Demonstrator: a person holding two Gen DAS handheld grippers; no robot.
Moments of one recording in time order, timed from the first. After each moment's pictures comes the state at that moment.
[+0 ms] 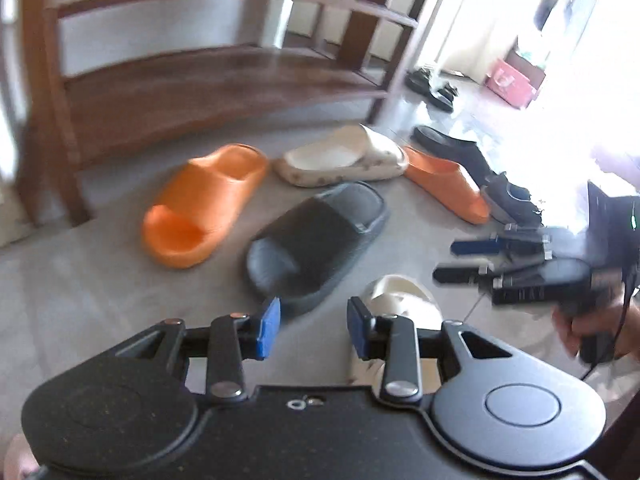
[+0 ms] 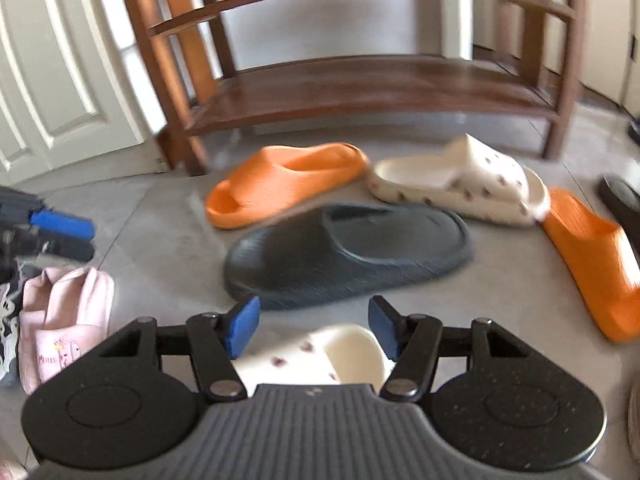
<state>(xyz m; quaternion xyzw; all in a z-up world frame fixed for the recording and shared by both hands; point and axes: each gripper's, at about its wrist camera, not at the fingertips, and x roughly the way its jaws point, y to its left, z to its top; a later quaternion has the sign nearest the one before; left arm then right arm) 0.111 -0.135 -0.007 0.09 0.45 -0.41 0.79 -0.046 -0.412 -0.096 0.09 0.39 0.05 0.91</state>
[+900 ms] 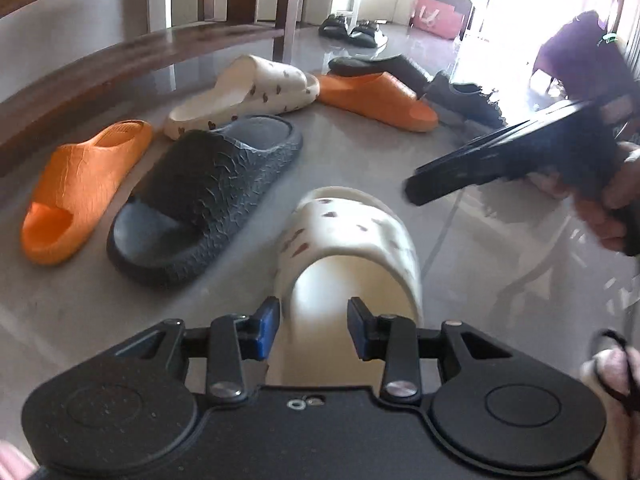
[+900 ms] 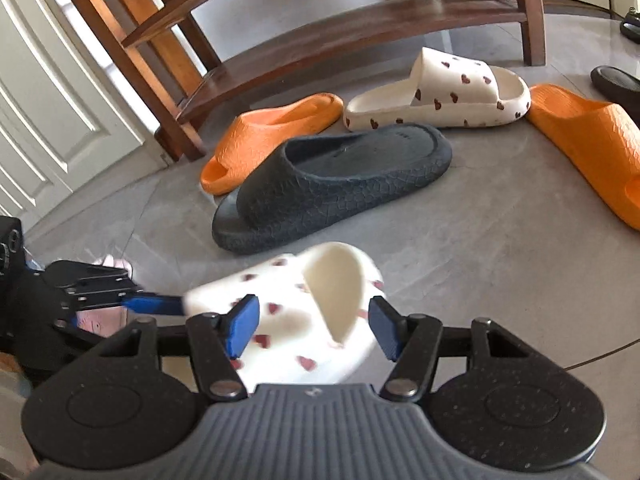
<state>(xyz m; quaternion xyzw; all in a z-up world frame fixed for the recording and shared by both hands) 0.040 -0.190 -0.117 0.18 0.38 -0.48 0.77 -0.086 -0.463 -0.140 0.19 0.40 0.08 0.89</state>
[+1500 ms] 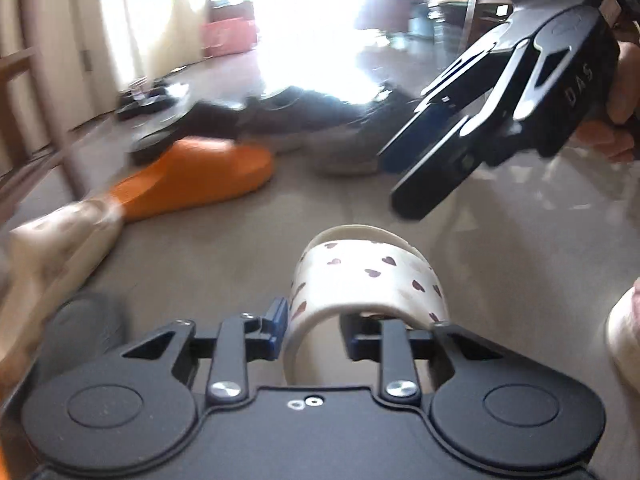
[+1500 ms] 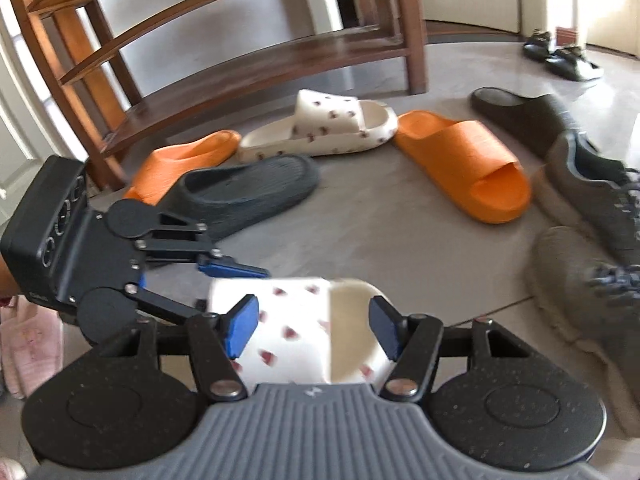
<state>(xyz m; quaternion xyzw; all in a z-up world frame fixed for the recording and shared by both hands) 0.012 -0.328 -0.130 0.30 0.21 -0.70 0.61 -0.155 -0.518 -0.113 0.15 0.39 -0.06 0.91</state>
